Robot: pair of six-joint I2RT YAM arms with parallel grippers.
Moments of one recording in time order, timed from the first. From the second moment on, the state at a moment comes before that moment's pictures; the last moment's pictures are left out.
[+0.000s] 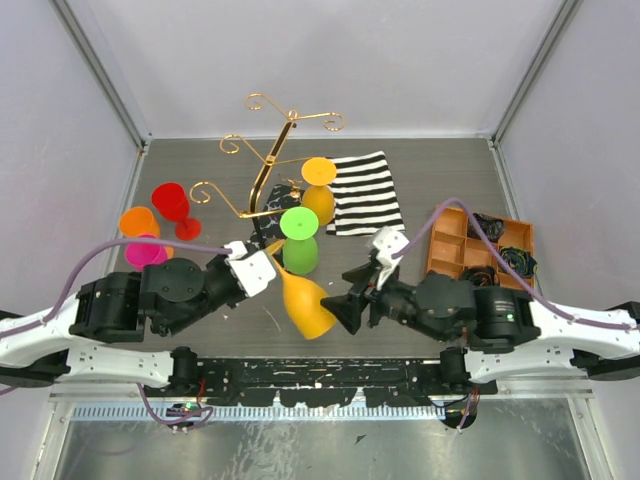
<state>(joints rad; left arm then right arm) -1.49 0.85 1.30 -0.79 -0.66 0.27 1.51 0.80 1.12 -0.52 0.51 0.32</state>
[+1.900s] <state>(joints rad) -1.49 0.95 1.31 -0.74 -0.47 0.37 1.23 0.97 1.00 -0.23 0.05 0.55</state>
